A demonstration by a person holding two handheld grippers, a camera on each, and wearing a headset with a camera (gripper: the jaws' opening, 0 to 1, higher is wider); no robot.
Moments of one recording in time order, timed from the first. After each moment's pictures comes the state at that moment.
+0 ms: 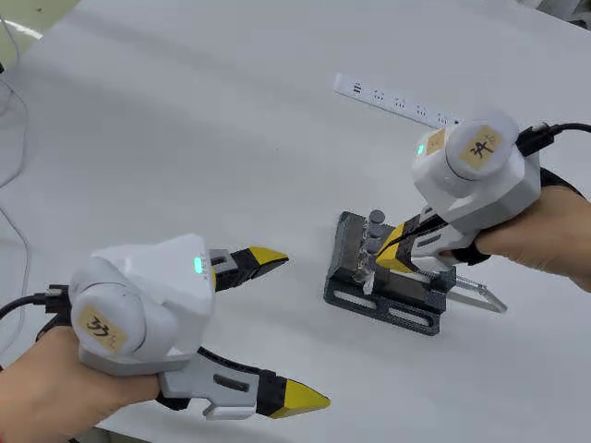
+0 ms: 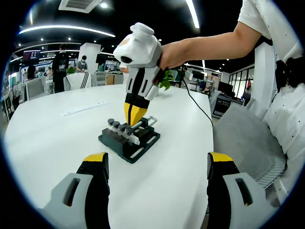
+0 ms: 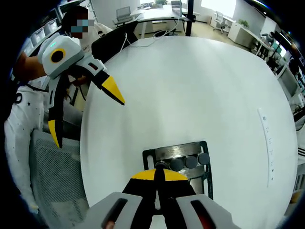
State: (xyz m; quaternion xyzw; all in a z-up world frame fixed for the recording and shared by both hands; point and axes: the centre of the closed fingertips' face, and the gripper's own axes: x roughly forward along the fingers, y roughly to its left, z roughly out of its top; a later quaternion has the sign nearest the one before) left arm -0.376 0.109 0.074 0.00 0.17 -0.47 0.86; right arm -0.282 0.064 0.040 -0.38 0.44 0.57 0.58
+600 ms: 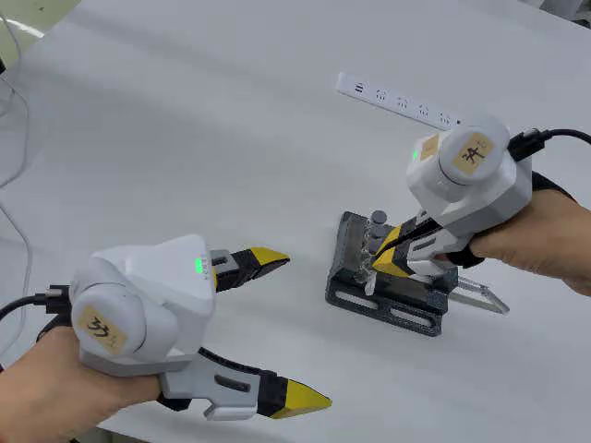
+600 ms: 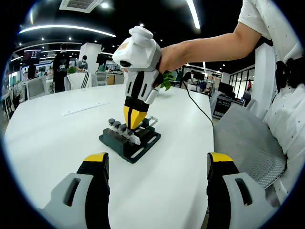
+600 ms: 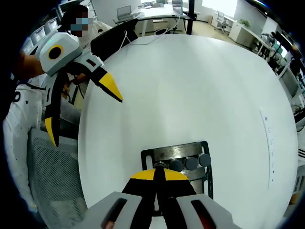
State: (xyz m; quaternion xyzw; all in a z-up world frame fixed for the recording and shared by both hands) left arm -0.376 0.110 0.074 0.00 0.17 -0.47 0.87; right arm -0.281 0.064 0.031 -0.39 0.45 0.57 0.57
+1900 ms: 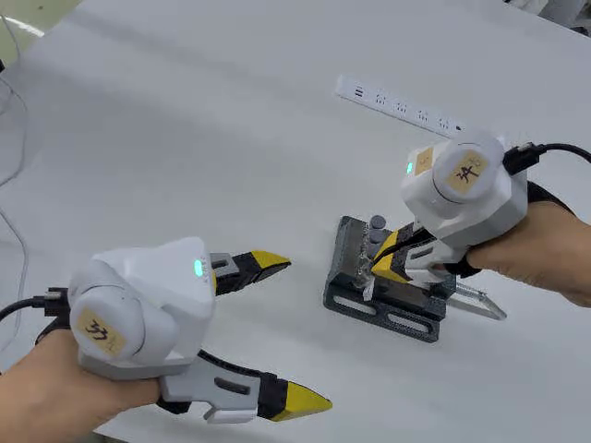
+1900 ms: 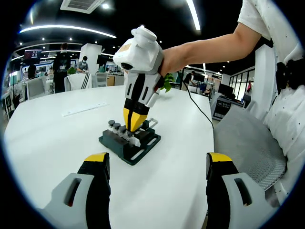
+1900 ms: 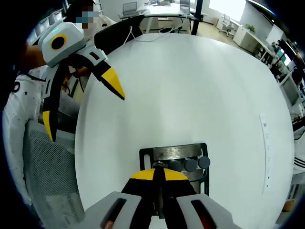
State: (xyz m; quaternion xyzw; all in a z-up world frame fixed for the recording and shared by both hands) left arm -0.373 0.111 0.074 -0.01 0.17 -0.47 0.87; right arm -0.280 0.065 0.030 -0.42 0.43 0.57 0.56
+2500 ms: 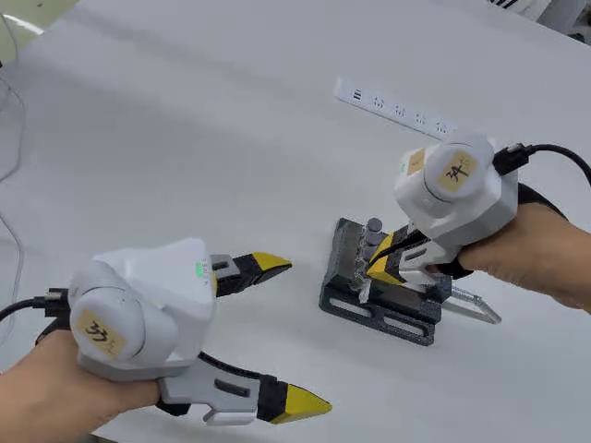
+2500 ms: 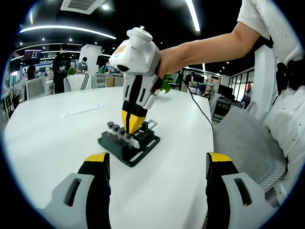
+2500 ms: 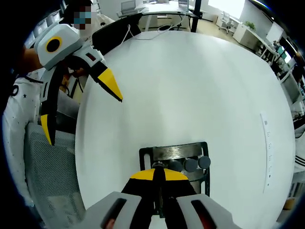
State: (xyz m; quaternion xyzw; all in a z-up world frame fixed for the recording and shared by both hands) left arm -0.372 0.108 0.075 -0.01 0.16 -0.47 0.87; right arm -0.280 0.066 0.029 -0.42 0.44 0.57 0.56
